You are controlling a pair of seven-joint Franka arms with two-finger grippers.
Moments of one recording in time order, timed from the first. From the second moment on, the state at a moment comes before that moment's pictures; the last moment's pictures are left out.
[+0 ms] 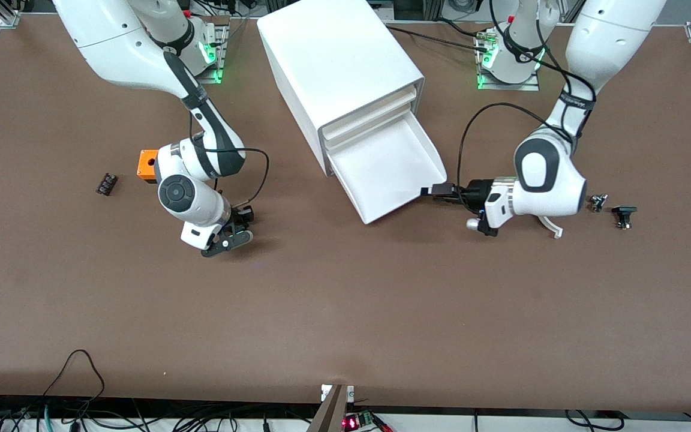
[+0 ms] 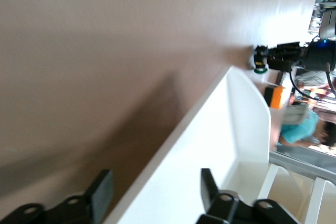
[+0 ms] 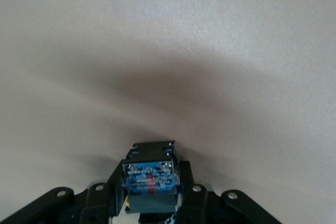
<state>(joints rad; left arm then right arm) -0.06 0.44 -0.14 -2.04 -1.01 2.11 0.57 0.27 0.60 0.09 -1.87 0.02 2.41 -0.05</state>
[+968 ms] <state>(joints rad) 0.17 -0.02 -0.05 -1.76 -0.14 1.77 0.27 0.47 0.43 0.15 -1.44 0.03 2.03 -0.39</state>
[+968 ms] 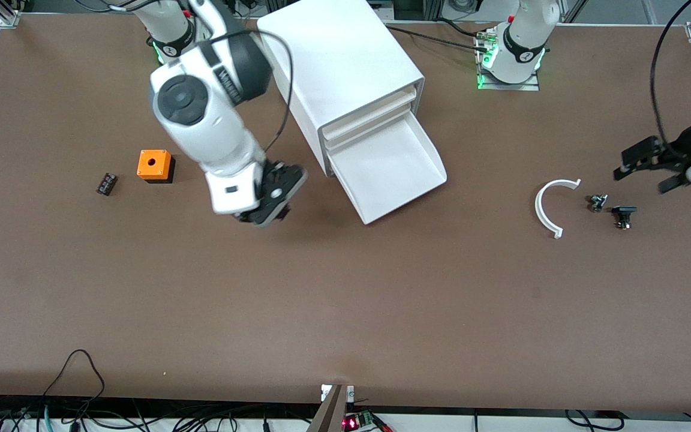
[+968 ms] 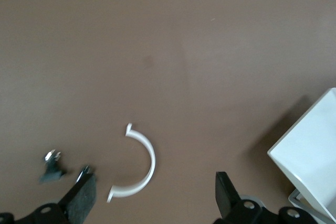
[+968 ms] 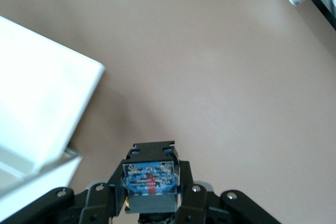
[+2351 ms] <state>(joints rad) 0.13 -0.03 -0.07 -1.66 0.02 1.64 -0.02 0.77 0.74 0.26 -1.24 -0.08 2.01 -0.89</state>
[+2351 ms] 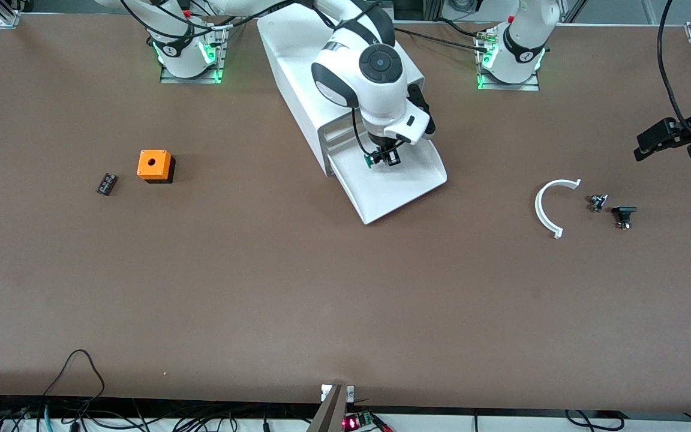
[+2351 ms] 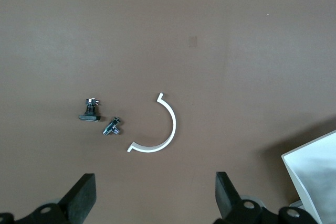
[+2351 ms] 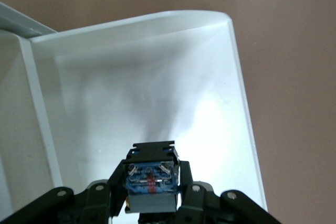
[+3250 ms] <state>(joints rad) 0.13 -0.02 -0.07 -1.66 0.02 1.65 -0.02 0.80 0.82 0.26 -1.25 -0.08 2.08 -0.82</state>
